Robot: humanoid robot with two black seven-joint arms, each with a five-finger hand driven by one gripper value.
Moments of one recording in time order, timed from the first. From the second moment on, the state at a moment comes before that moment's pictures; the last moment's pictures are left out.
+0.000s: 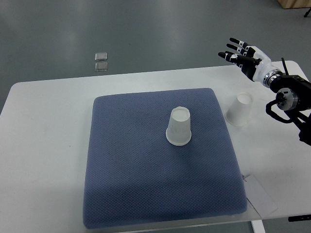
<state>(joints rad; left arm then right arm) -0.01 0.00 -0.04 -0.20 0.05 0.10 -0.05 0.84 -0.35 0.67 0.67 -0.25 0.10 0.14</state>
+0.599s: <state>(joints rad) -0.01 0.00 -0.05 -0.20 0.05 0.10 -0.05 0.85 -0.35 0.67 0.67 -0.25 0.13 0.14</state>
